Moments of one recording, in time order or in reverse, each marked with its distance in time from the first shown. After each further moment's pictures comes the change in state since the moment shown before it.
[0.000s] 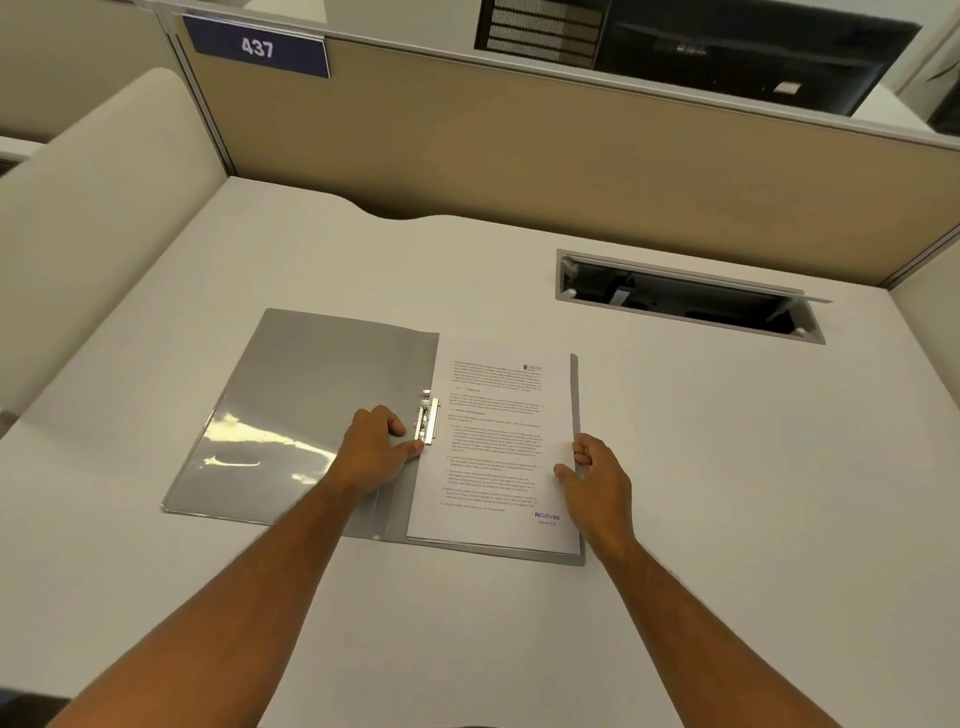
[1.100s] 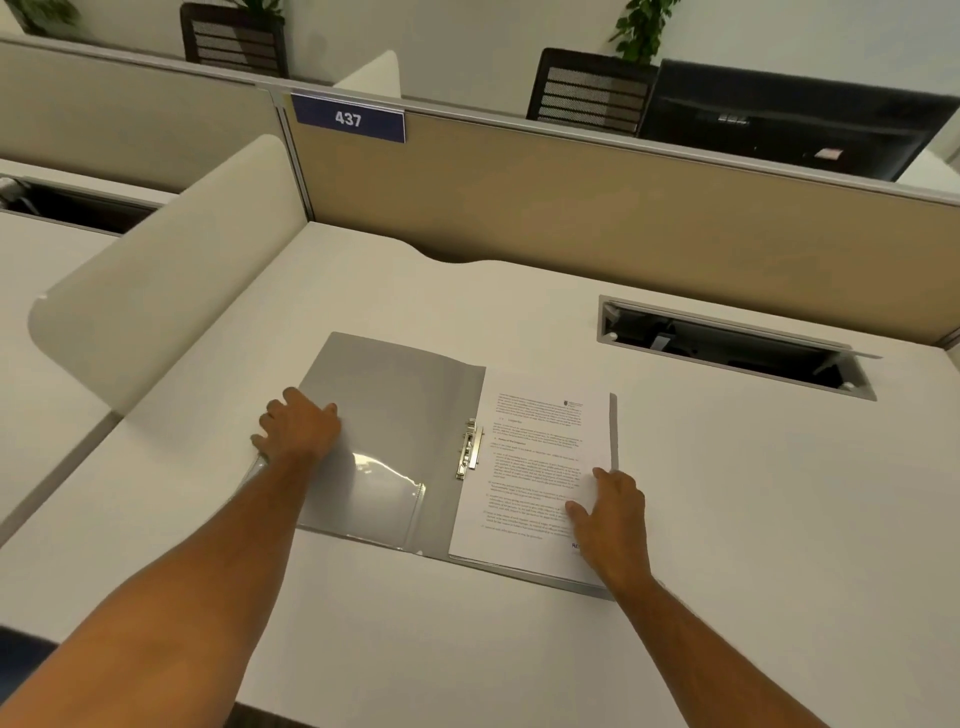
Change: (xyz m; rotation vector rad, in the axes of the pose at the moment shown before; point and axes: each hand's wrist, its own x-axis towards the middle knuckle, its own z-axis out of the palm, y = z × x) left_hand 0.019 -0.055 -0.119 0.201 0.433 -0.448; right_hand -0.006 -0.009 0.019 -0.341 -0.029 -0.186
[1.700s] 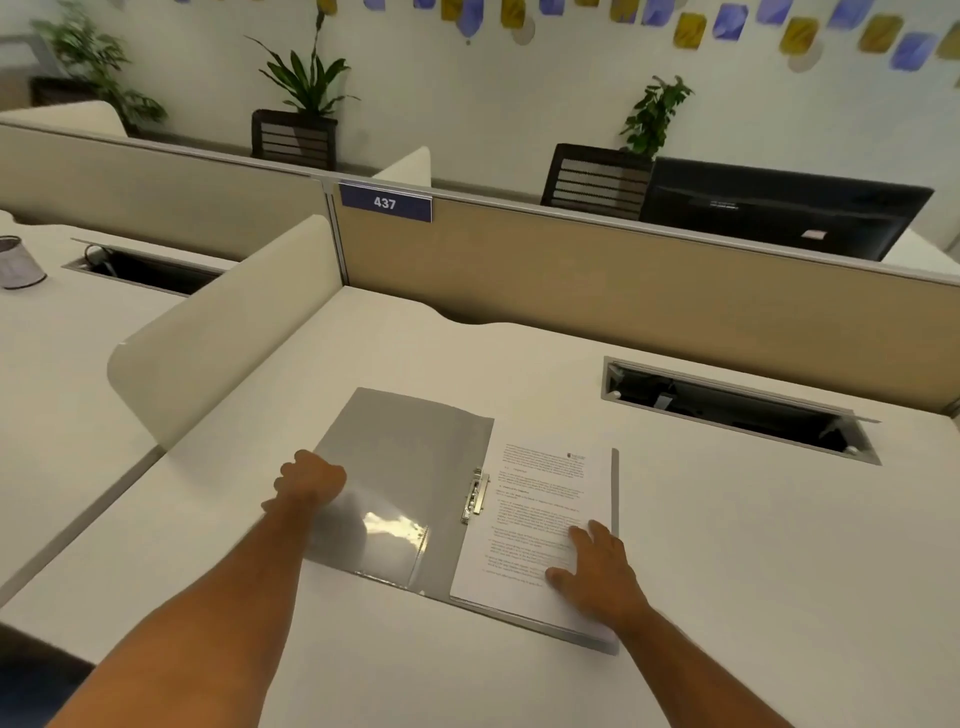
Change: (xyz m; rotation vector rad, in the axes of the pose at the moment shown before) left_hand -0.026 -0.009 -0.028 -0.048 -0.162 -0.159; right_hand -0.001 -0.005 -0.011 -0.232 -0.321 -0.172
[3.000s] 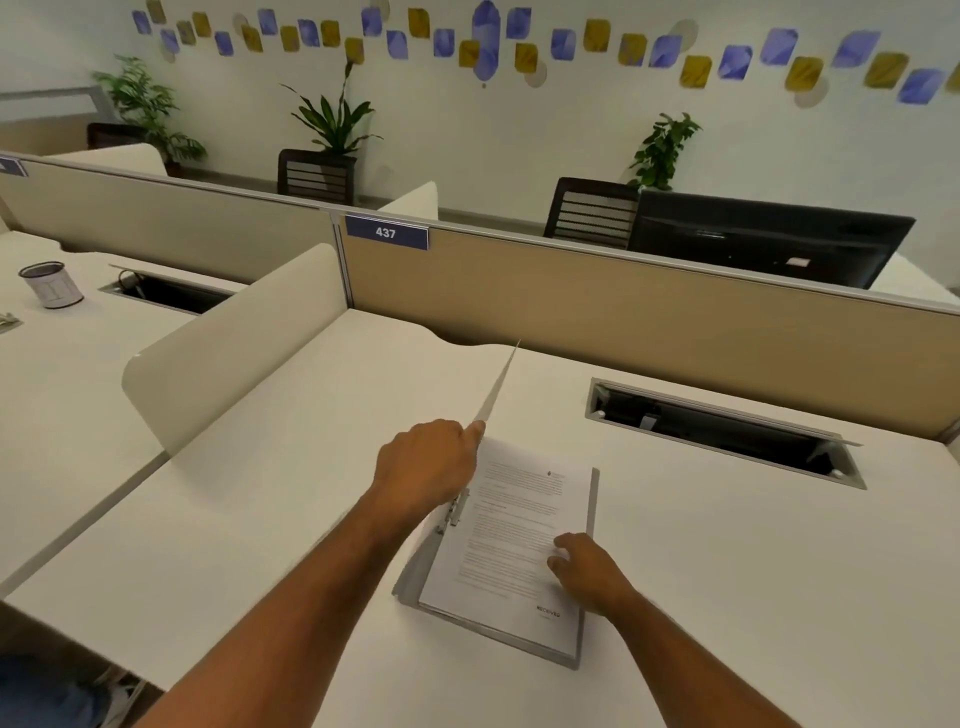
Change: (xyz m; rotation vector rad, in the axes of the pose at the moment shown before) left_hand -0.216 0.119 -0.015 0.174 0.091 0.681; right_hand 0.009 0.023 -0.041 0.208 -0.125 -0.065
